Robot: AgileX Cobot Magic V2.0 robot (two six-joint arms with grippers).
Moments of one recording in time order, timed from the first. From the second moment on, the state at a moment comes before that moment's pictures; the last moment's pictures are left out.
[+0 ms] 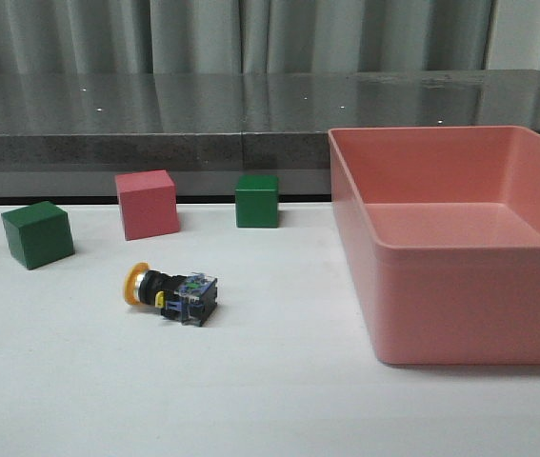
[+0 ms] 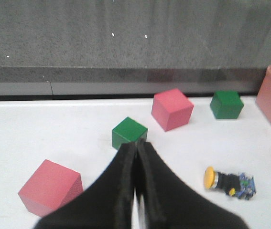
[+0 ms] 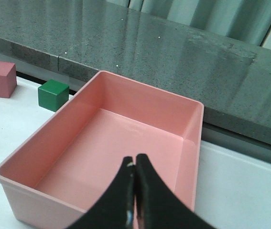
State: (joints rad) left arm -0.05 0.64 -0.65 -0.17 0.50 0.16; right arm 0.23 0.39 -0.42 -0.02 0.29 -0.19
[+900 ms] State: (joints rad) left arm -0.05 1.54 -0.99 -1.17 0.97 1.50; right arm 0.23 0.39 -0.42 -0.02 0.27 -0.19
